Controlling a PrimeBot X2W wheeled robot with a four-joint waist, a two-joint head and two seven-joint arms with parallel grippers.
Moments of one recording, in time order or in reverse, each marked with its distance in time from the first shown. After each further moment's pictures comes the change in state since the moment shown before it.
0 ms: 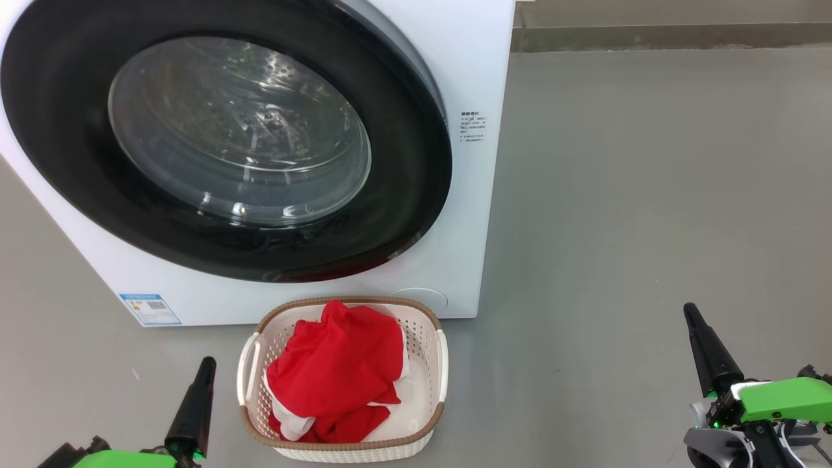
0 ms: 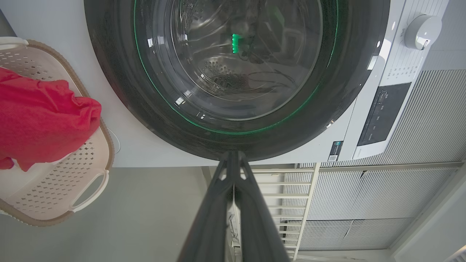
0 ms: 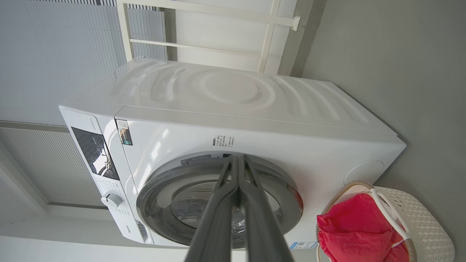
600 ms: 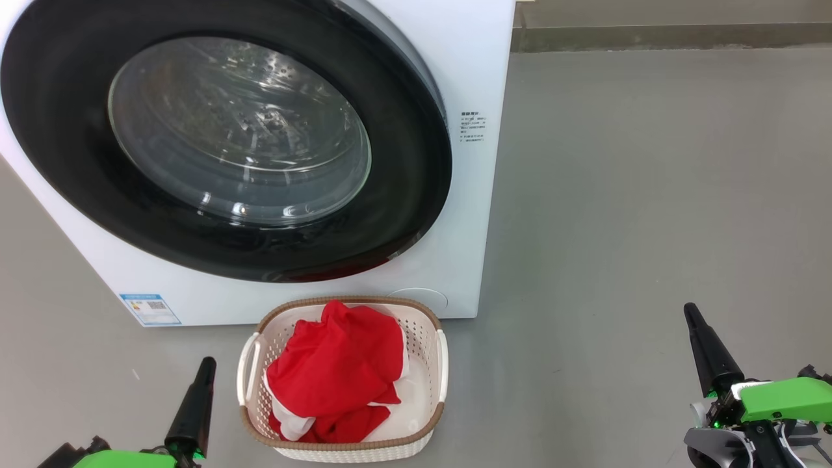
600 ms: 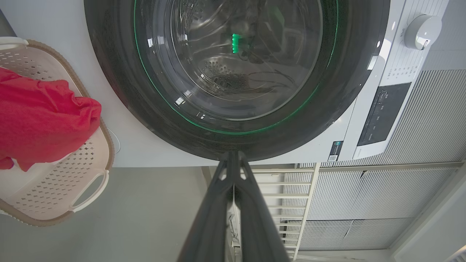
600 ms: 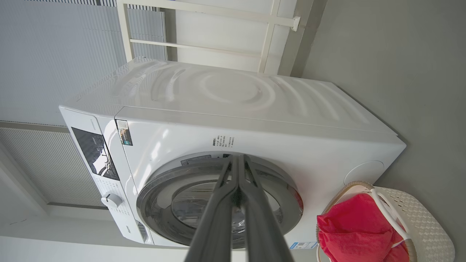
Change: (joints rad) left arm 0.000 0.000 0.000 0.000 0.000 0.000 0.000; right arm 0.000 0.000 -0.001 0.000 0.000 0.000 0.000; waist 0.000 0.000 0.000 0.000
